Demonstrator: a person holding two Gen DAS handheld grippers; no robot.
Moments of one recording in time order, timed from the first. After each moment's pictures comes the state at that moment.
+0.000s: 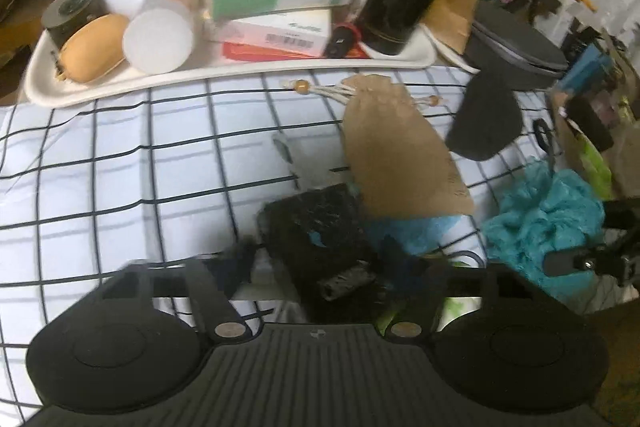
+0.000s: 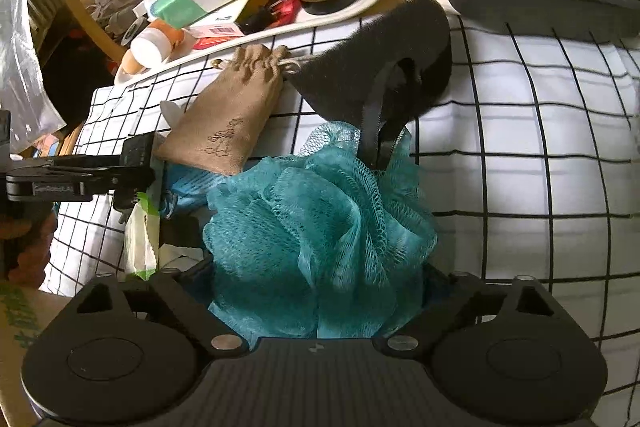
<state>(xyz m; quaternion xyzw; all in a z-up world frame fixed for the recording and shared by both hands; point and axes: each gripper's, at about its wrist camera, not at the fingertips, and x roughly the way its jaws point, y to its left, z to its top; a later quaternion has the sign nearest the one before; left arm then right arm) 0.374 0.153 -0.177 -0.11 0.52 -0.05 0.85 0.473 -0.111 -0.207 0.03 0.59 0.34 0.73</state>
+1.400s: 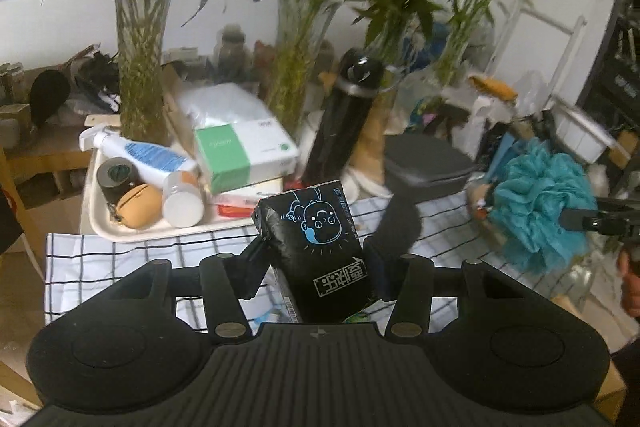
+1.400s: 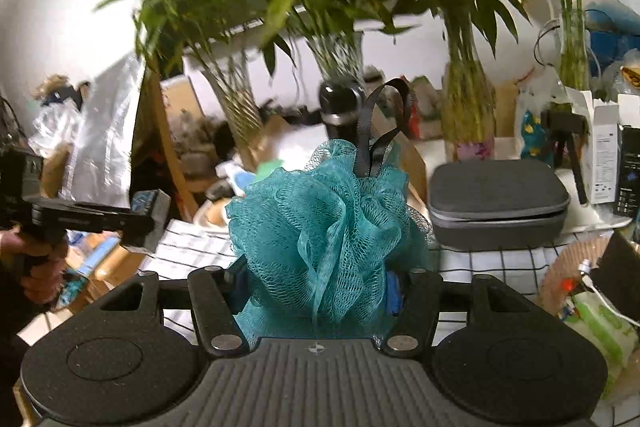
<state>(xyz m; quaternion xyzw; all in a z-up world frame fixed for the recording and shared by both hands) 0.286 0.144 -0.041 -0.09 0.33 -0.07 0.94 0.403 -0.203 -0.063 0.08 0.31 0.39 0.86</state>
